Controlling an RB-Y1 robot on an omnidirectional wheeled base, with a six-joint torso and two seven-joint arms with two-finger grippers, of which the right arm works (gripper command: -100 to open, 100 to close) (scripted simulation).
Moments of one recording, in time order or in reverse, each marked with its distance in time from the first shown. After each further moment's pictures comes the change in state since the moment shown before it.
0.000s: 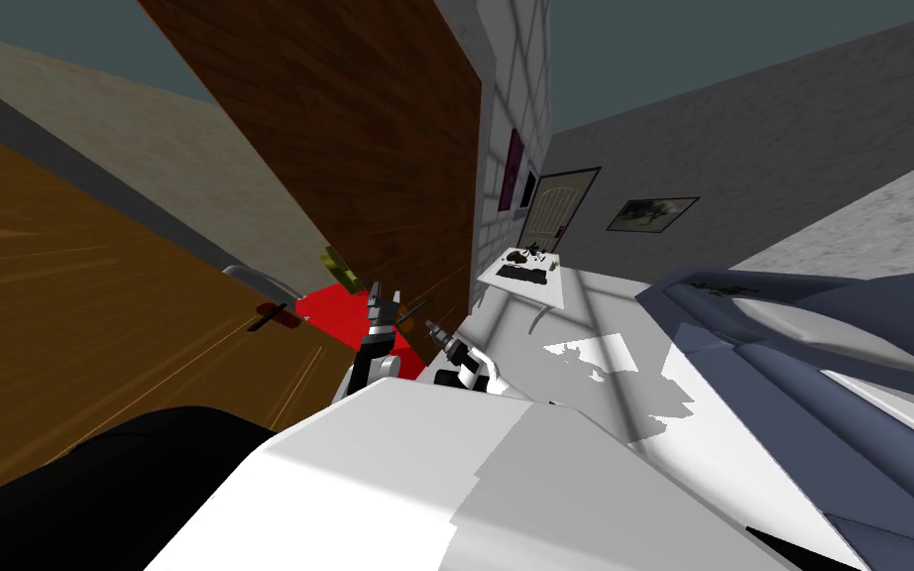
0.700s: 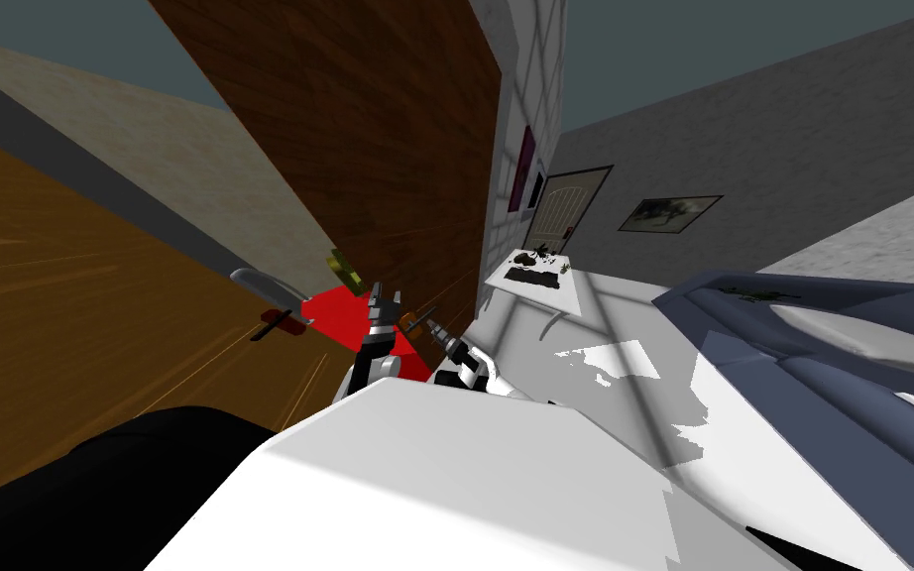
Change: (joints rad) arm -0.004 0.011 -0.018 0.032 0.001 -0.003 0.007
